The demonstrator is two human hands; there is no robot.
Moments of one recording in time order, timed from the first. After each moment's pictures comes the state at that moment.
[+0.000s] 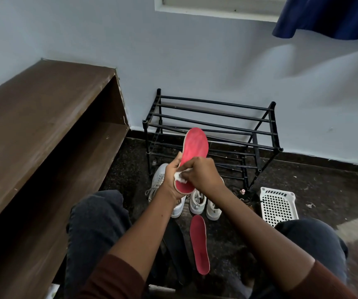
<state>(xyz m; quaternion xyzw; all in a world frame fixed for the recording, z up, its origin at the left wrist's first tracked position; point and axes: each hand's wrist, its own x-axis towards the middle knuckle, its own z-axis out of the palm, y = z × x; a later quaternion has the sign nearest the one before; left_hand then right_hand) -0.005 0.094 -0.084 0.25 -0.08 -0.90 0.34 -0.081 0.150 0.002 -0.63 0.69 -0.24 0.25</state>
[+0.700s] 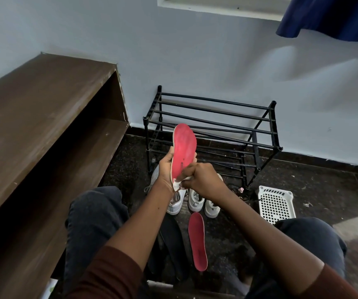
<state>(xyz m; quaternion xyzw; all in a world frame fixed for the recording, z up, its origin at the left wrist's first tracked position) 0.006 0.084 -0.083 0.27 -0.09 -0.88 0.38 -0.086 0.163 -0.007 -0.68 0.64 -0.21 0.29</state>
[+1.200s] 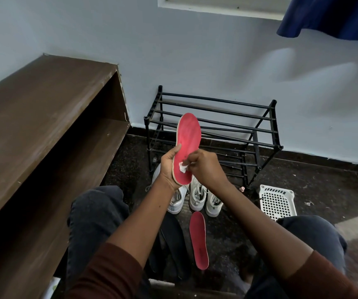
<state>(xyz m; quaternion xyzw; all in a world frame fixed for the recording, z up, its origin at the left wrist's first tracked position) 0.004 0.091 -0.065 0.19 -0.13 -0.89 0.39 -0.088 0.146 -0.011 -0.65 0.68 -0.29 0.19</state>
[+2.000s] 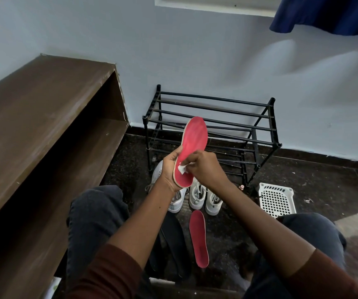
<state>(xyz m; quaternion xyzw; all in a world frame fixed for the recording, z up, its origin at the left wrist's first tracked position) -0.001 0.094 -0.073 0.21 -0.08 -0.91 0.35 -0.090 0.153 -0.005 -0.66 0.67 -0.28 0.20</state>
